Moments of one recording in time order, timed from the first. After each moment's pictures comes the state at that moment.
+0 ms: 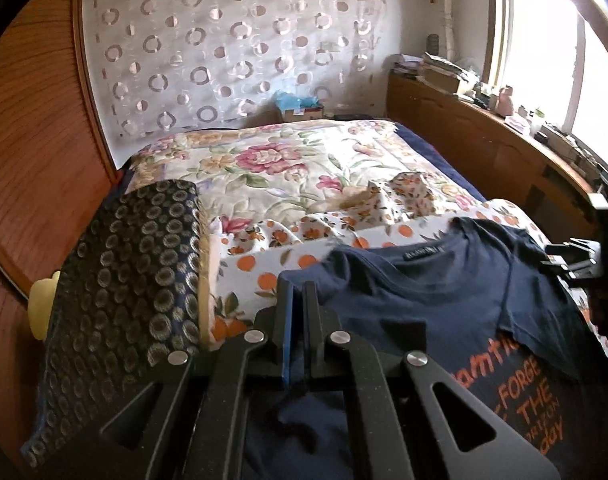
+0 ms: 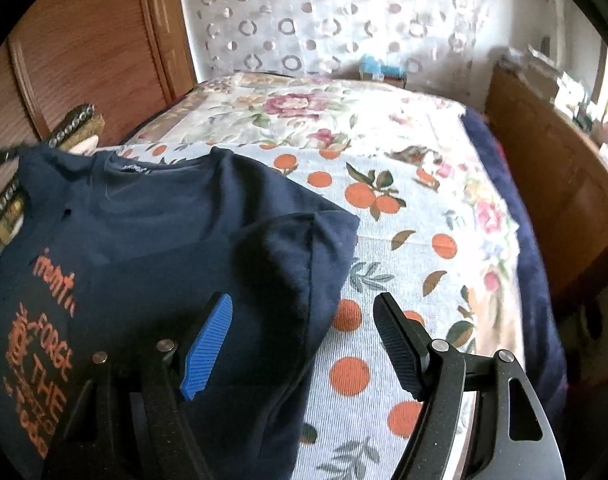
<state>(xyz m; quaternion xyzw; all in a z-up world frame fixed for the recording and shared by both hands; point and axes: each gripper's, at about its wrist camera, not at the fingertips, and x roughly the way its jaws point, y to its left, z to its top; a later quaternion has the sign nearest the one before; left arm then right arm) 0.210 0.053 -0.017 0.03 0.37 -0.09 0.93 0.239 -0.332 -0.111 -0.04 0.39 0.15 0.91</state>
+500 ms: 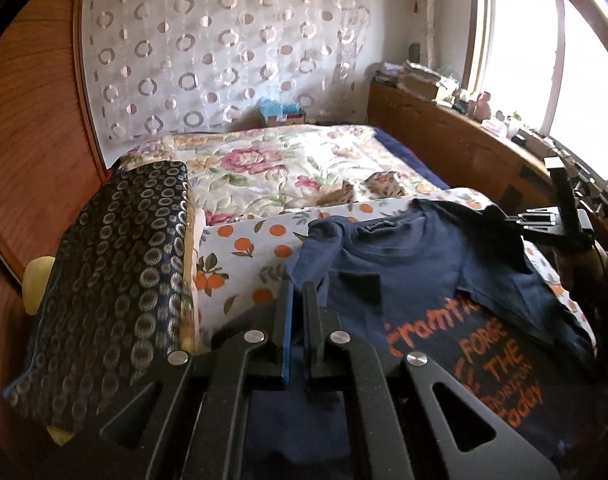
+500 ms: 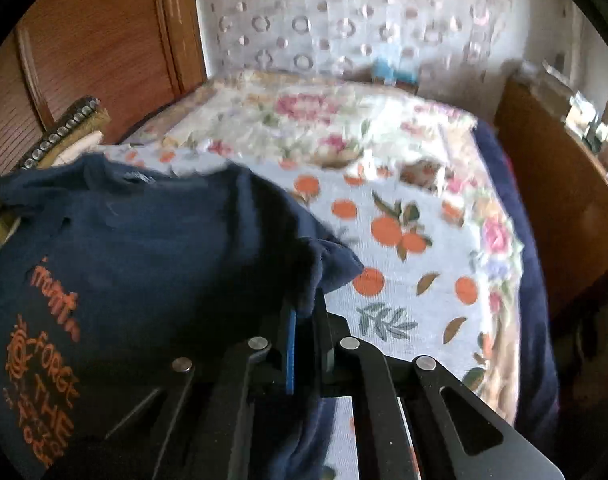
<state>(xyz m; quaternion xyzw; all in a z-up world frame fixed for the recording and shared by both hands) 0.139 0.049 -0.013 0.01 0.35 -0.12 0.93 0.245 -0.299 -0.096 -0.08 0.36 0.16 0.91</state>
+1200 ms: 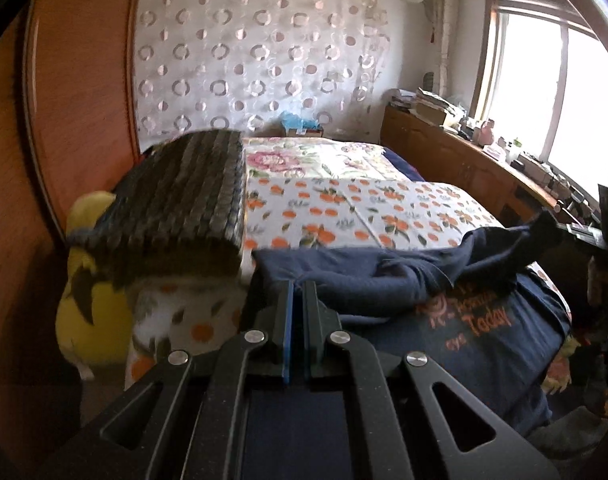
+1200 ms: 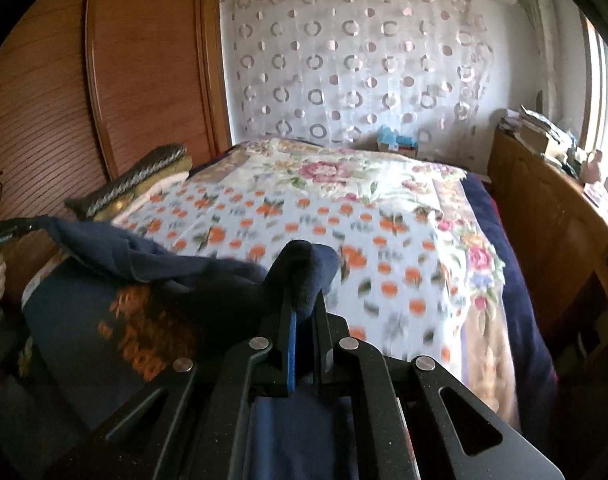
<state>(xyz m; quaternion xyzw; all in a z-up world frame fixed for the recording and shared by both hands) -0.008 0.096 -0.032 -0.04 0.32 -0.08 0.94 0.014 -0.332 -0.086 -0.05 0.25 0.18 0.95</state>
